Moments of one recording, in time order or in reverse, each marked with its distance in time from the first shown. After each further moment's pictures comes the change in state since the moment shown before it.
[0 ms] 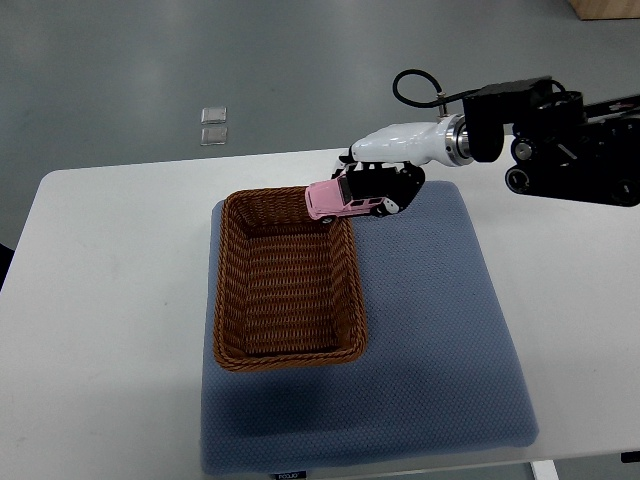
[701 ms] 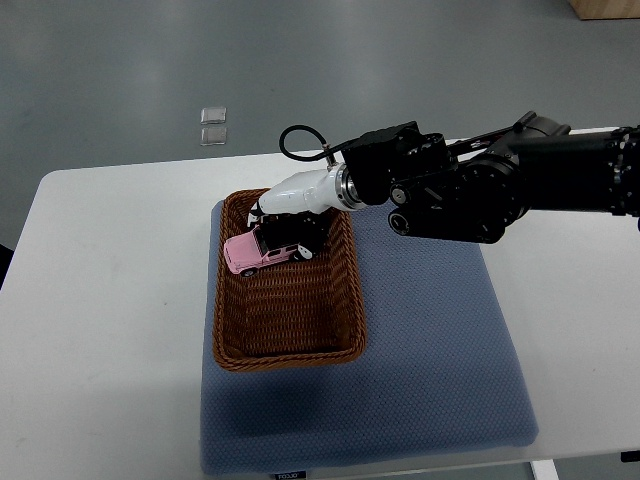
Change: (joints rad) left arm 0.000 0.000 0.000 0.000 0.000 0.000 0.000; right arm -0.059 0.330 -0.031 -0.206 0.035 0.026 -0.007
